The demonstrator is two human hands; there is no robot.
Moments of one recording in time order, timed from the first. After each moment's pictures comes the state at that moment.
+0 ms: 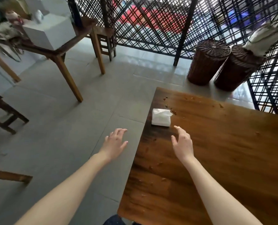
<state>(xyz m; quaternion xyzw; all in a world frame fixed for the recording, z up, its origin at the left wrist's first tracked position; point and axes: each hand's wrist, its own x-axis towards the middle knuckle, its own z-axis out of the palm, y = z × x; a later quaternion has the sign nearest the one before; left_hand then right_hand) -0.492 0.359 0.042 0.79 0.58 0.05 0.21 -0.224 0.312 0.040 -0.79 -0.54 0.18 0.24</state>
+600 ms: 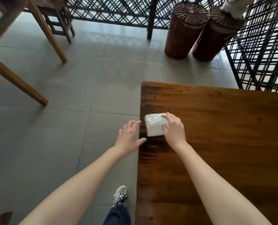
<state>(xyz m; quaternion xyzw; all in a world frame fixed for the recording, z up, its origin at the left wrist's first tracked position) -0.403 0.520 -0.032 0.83 0.46 0.05 0.29 -0.226 0.460 0.006 -0.83 -0.49 0.17 0.20</state>
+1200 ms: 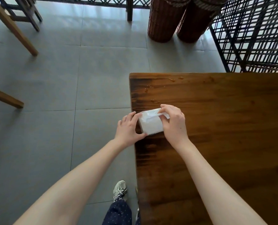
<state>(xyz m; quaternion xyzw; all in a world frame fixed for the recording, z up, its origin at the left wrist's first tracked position) -0.366 0.563 -0.085 0.86 0.41 0.02 0.30 -0.230 0.473 0.027 -0.83 -0.46 0.12 0.29</state>
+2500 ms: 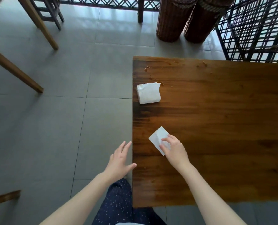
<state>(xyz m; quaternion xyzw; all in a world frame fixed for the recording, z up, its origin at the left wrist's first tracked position) -0.502 0.328 -0.053 0.77 0.47 -0.10 0.41 -0.281 0.254 -0.015 -0.85 -0.41 0.28 0.15</state>
